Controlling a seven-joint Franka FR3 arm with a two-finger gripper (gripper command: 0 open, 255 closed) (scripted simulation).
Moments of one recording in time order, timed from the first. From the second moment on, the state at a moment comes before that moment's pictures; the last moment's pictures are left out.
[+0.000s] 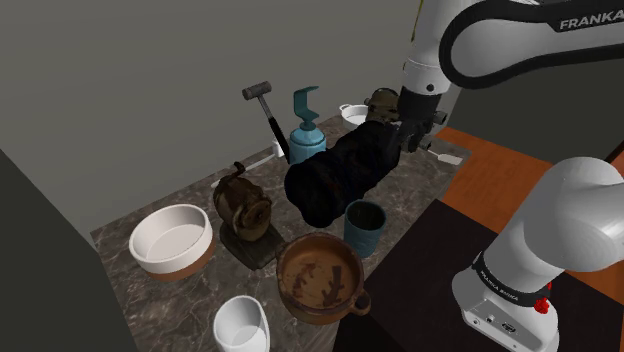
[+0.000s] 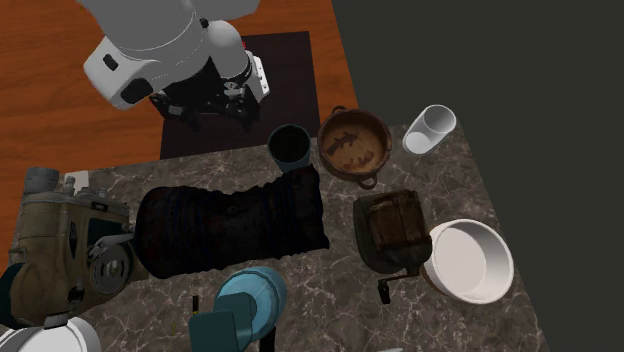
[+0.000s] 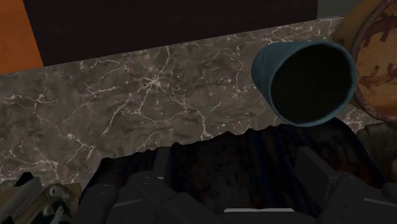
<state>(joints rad) 0.04 -0.85 0.08 -2.74 0.07 1.93 0.20</state>
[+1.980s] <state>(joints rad) 0.19 -0.60 0.17 -3.00 0.31 2.41 0.28</state>
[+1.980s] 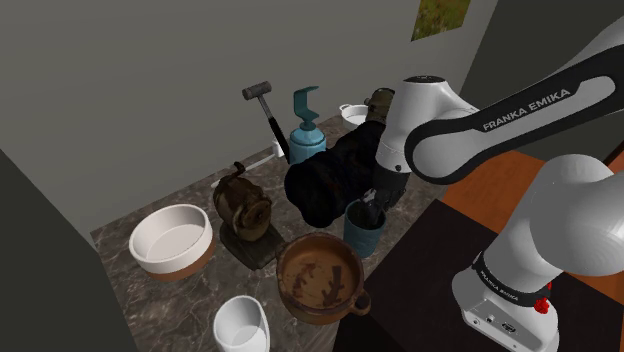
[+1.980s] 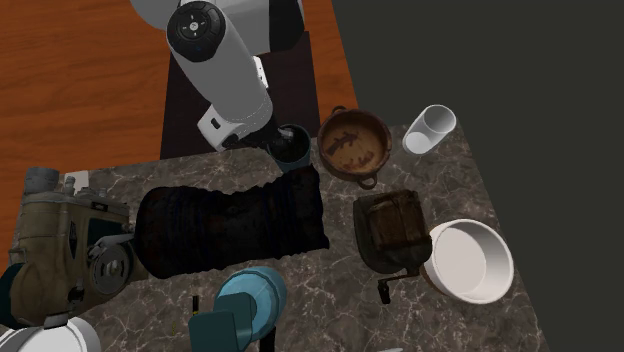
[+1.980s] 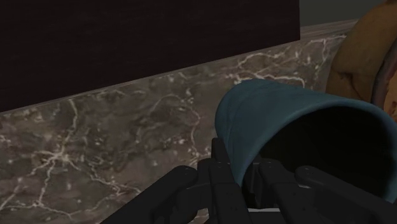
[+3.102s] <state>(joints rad) 0.16 -0.75 0.16 -2.92 0.26 2.18 0.31</state>
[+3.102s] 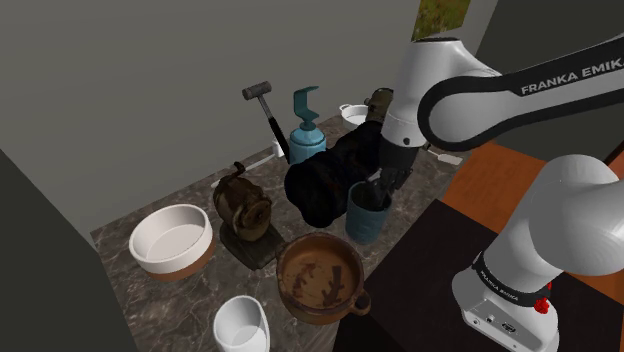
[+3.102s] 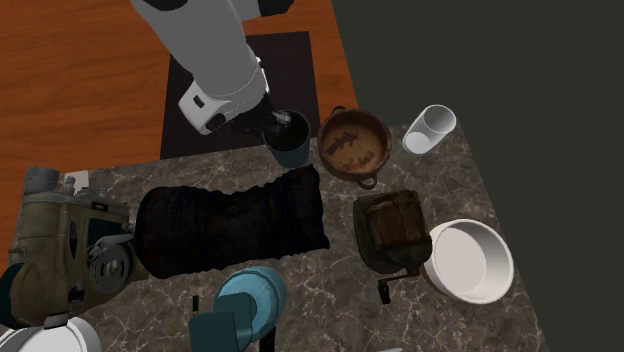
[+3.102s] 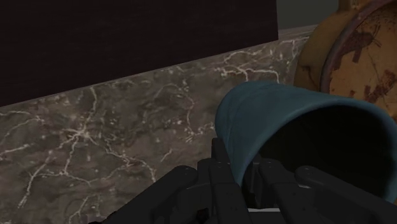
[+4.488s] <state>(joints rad) 0.20 -0.81 0.22 -2.69 0.28 1.90 0.44</state>
